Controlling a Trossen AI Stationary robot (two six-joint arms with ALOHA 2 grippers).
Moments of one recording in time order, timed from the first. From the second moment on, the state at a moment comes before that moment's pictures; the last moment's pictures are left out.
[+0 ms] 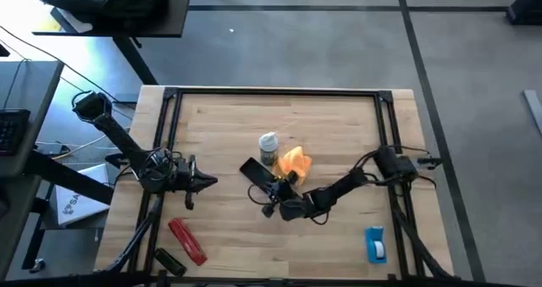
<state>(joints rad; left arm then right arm) -0.81 0.79 0.01 0.60 -0.93 -0.42 0.35 2.23 1.11 0.55 0.88 0.50</state>
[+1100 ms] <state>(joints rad) -0.51 1.41 0.30 0.71 -0.81 -0.23 0.59 1.91 1.11 -0.07 0.54 -0.03</state>
